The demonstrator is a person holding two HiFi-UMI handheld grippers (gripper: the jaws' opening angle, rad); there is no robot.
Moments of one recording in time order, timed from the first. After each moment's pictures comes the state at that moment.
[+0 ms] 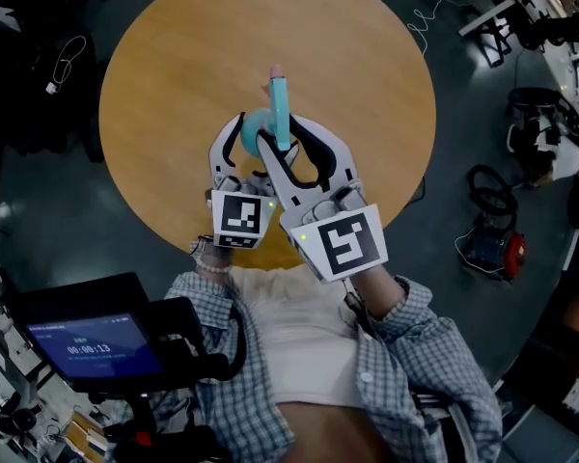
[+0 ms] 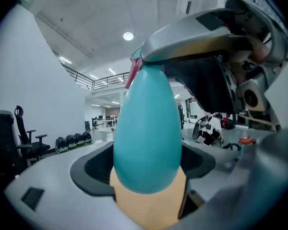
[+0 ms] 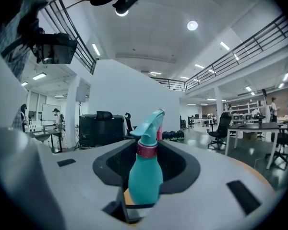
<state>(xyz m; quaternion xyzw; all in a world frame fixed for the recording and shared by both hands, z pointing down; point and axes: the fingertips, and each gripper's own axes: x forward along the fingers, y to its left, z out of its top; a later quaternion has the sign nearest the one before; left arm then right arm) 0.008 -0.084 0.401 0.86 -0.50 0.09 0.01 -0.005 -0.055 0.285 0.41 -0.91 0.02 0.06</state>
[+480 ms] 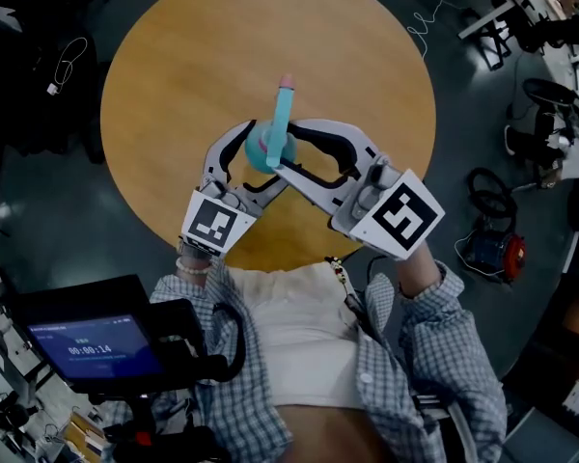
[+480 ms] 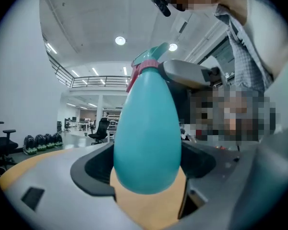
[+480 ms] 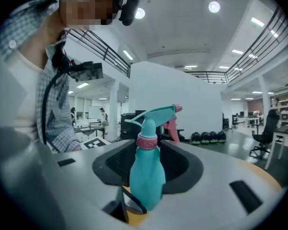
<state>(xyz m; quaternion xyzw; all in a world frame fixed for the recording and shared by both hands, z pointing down) 0.021 -0.057 0.379 0.93 -0.37 0.03 0.01 -0.003 -0.031 0.273 0.17 -0.98 0.02 0.08</state>
